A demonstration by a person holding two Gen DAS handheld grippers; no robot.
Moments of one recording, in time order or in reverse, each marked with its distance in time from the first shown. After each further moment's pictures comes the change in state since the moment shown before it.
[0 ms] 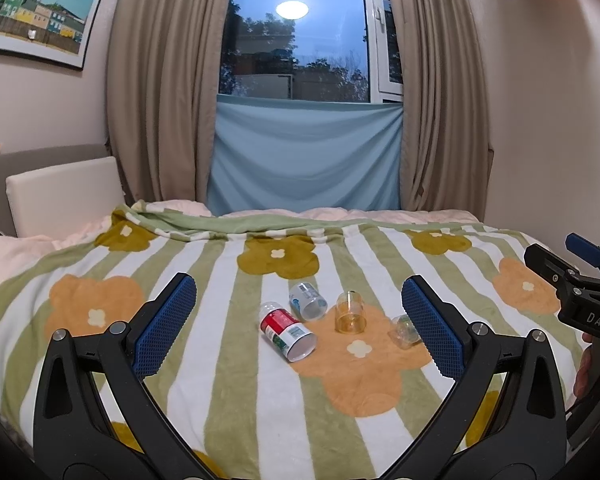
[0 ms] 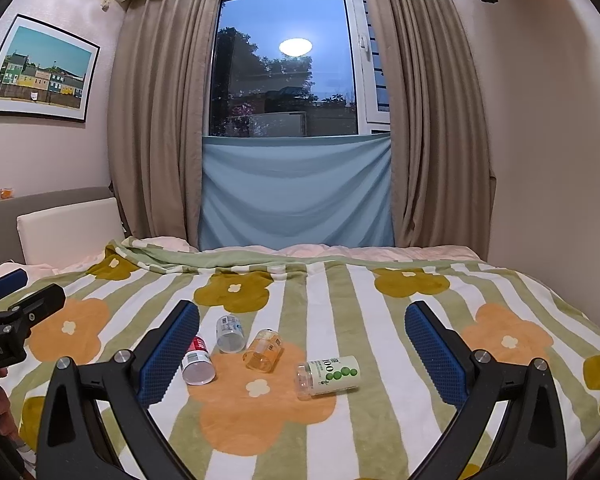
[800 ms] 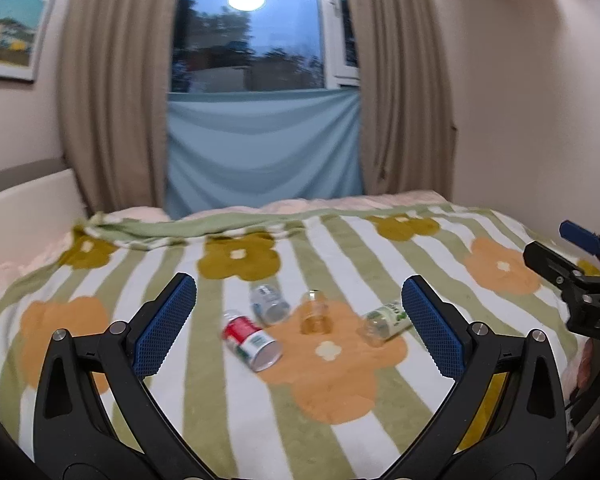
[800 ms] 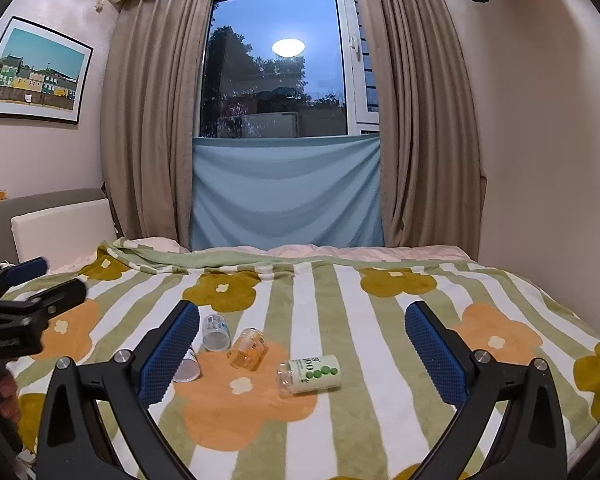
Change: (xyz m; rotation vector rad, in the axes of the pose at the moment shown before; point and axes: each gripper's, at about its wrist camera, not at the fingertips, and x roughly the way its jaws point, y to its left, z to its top) left arm 0.033 -0.039 0.019 0.107 0.062 -0.160; right arm -0.004 -0.026 0.000 -0.010 0.006 -0.028
